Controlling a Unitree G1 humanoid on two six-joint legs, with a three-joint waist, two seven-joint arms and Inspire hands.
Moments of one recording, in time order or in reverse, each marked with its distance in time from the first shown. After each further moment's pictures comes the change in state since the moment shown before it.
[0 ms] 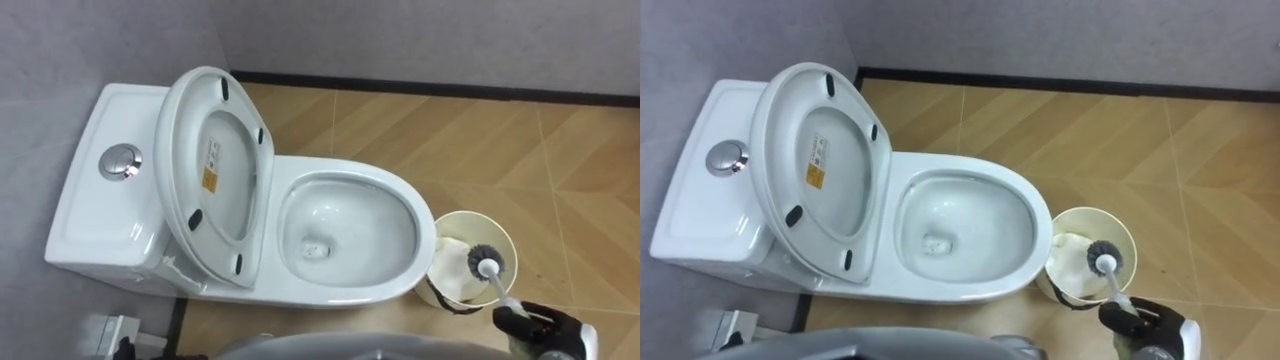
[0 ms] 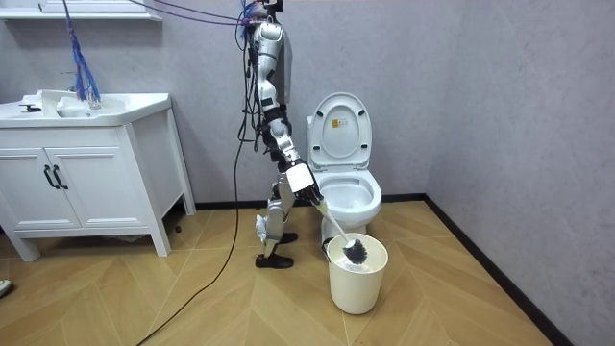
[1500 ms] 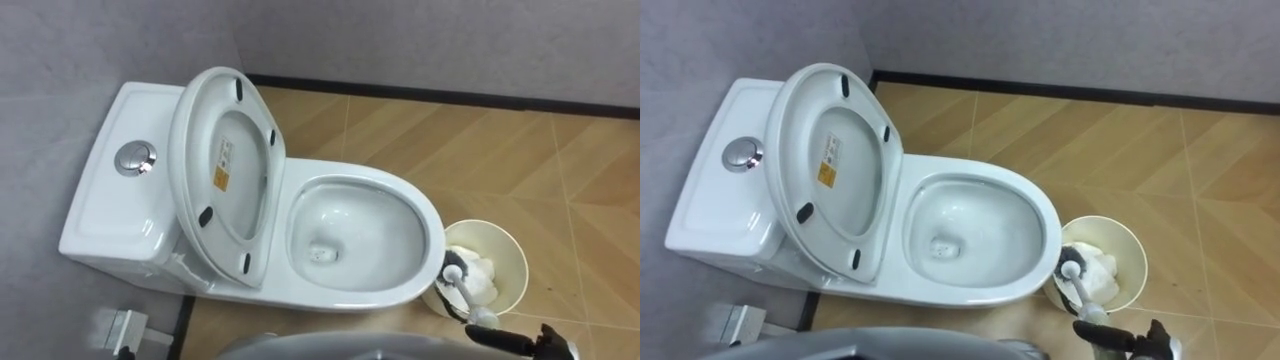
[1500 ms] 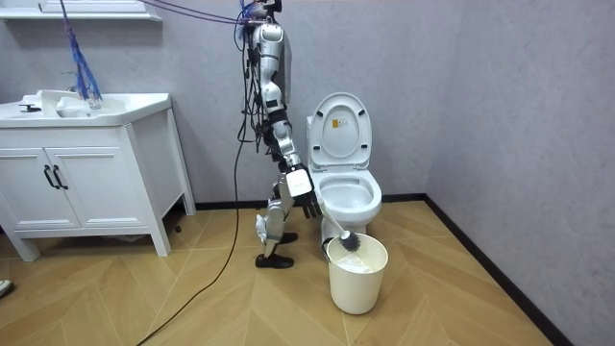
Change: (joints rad) left arm 0.002 0.004 0.017 0.010 0.067 0.056 0.004; right arm -0.018 -0.001 -0.007 0.088 0.196 0.036 0.138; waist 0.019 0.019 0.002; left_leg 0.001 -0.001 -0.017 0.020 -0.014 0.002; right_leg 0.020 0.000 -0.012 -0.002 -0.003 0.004
